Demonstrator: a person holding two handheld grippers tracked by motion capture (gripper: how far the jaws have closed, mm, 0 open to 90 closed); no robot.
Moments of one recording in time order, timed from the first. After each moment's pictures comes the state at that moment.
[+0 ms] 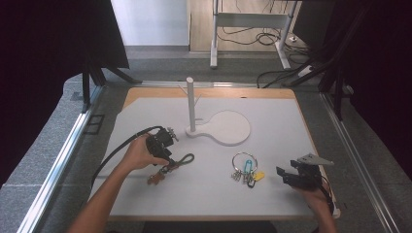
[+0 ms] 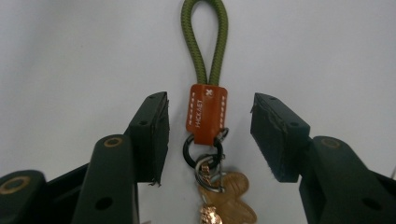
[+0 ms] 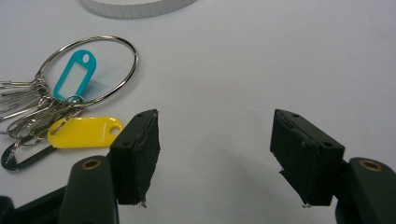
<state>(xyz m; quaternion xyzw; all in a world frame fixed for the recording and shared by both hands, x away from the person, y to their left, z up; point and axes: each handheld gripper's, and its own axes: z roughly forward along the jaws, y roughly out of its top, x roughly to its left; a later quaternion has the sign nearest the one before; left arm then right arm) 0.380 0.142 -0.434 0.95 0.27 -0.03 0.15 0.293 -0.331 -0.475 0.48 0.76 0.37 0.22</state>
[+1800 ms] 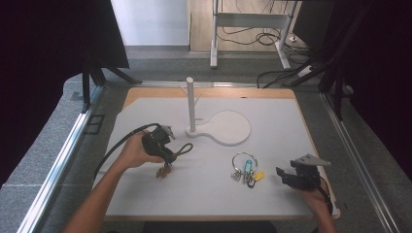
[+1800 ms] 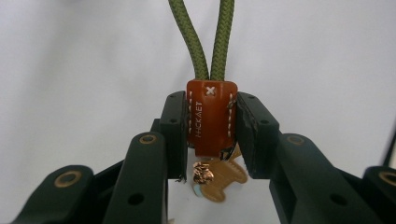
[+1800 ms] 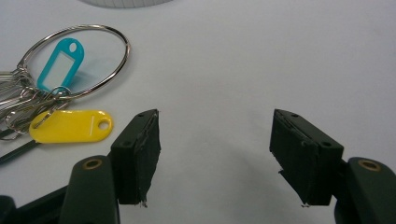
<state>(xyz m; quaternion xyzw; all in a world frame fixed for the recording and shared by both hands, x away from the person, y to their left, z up) 0.373 0.159 -0.404 0.95 0.23 -0.02 0.21 0.295 -0.329 -0.480 0.48 0.77 0.35 0.23</state>
